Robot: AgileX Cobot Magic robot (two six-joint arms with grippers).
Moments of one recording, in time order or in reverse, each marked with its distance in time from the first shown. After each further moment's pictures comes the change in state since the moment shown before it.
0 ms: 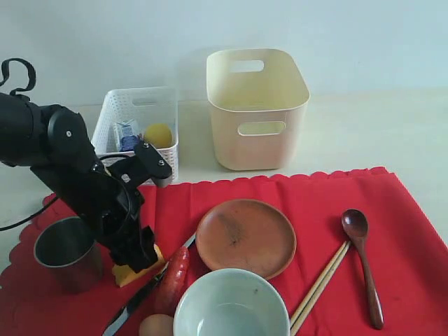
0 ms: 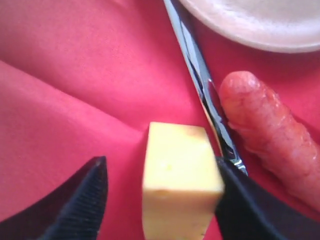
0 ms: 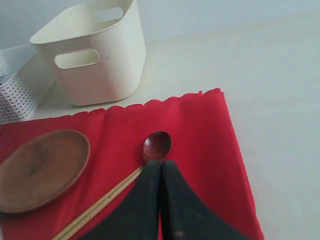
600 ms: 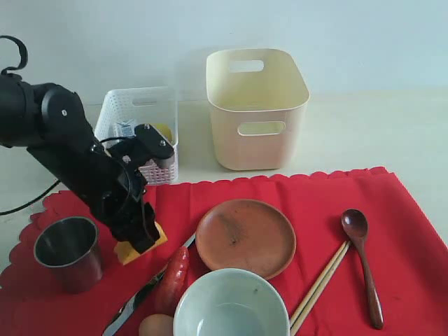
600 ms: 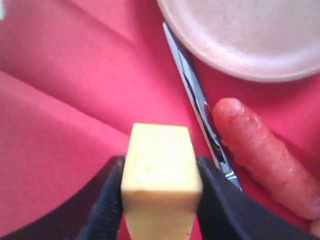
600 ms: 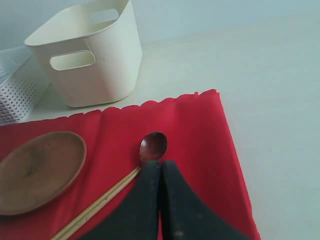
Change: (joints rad) left arm 0.000 -0.045 -0.054 0.006 0.049 -0.020; right arm 0.000 0.000 0.000 -0.030 0.000 0.030
